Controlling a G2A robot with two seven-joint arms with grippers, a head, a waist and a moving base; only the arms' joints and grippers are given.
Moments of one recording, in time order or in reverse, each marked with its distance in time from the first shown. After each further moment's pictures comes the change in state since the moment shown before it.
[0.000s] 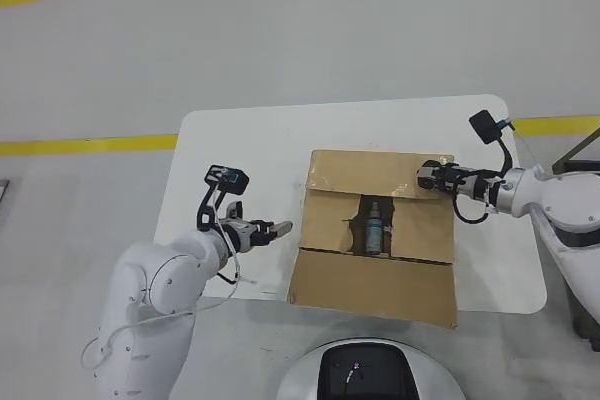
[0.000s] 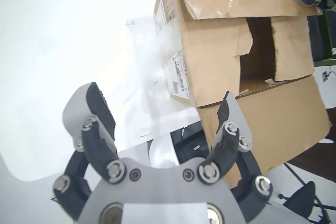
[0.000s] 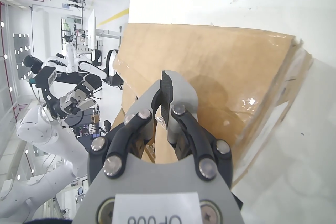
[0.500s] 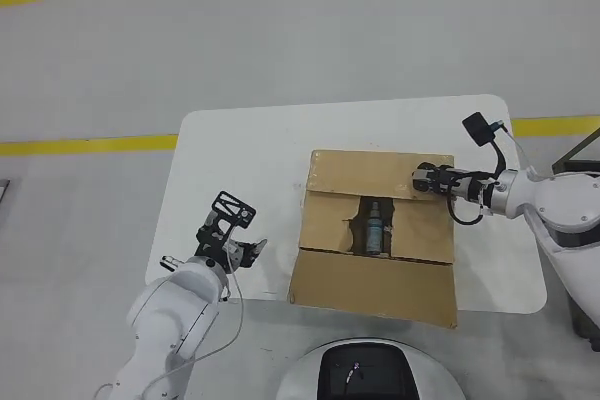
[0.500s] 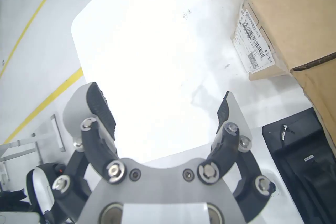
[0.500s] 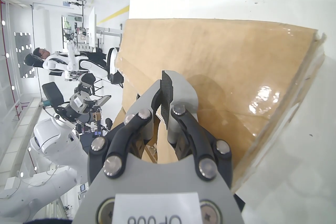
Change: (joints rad) left arm 0.194 0.035 0.012 -0.101 0.517 -0.244 0.205; right arm 0.011 -0.001 -0.025 0.003 0.013 0.003 -0.004
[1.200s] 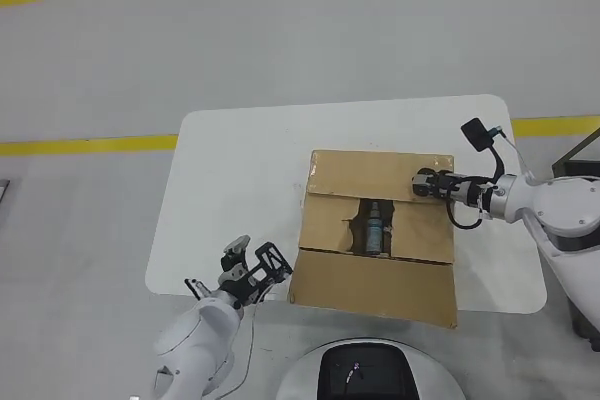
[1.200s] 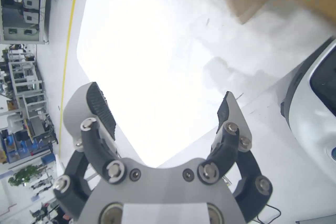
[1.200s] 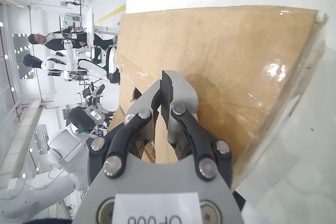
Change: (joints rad) left arm 0.205 0.033 0.056 -0.030 0.401 -0.295 0.291; right arm -0.018 0.005 -0.002 -0.006 -0.002 0.013 0.000
